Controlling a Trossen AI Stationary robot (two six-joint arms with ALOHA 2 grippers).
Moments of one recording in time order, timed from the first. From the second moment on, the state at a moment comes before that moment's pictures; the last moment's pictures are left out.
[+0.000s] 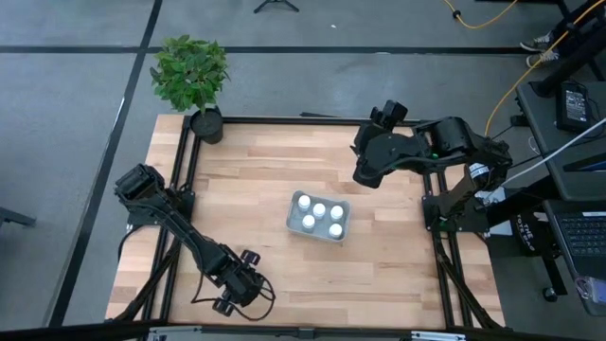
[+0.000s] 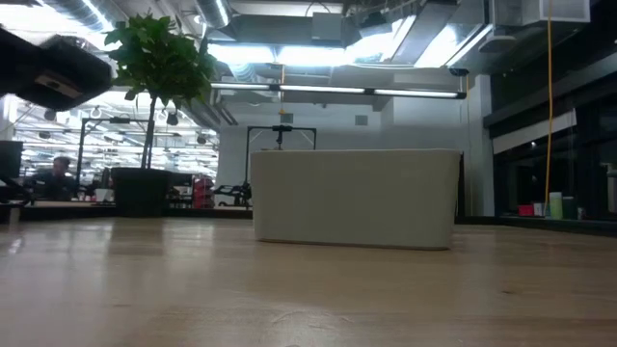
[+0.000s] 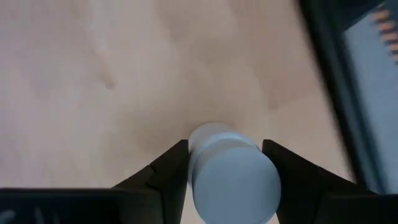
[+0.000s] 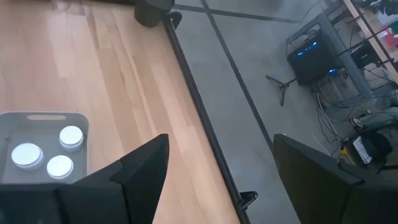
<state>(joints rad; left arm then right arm) -0.71 1.75 1.12 -0.61 0.04 -0.36 0.17 1.71 2.33 -1.57 0.76 0.13</state>
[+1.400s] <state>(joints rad) -0.10 1.85 1.68 -0.99 -0.11 0.44 0.24 0.90 1.36 -1.33 0.83 0.45</state>
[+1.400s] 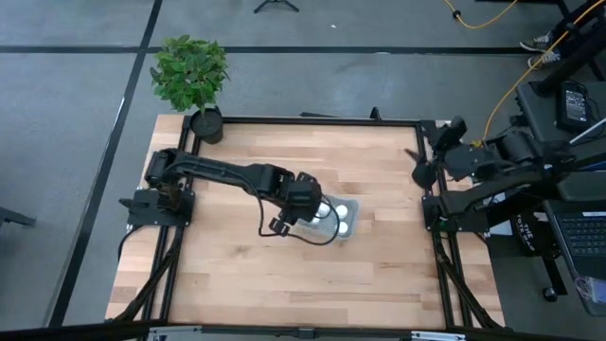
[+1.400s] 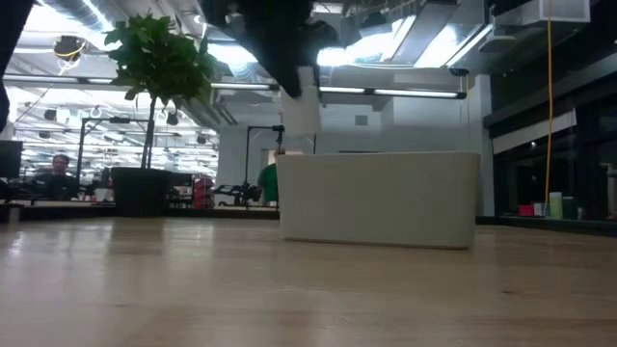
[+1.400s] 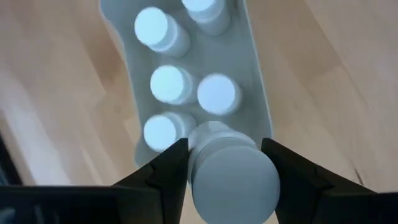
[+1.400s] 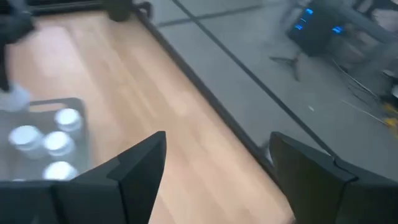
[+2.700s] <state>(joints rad) -0.06 2.16 2.08 -0.99 0.09 0.50 0.27 0.85 1.24 -1.11 0.81 0.28</state>
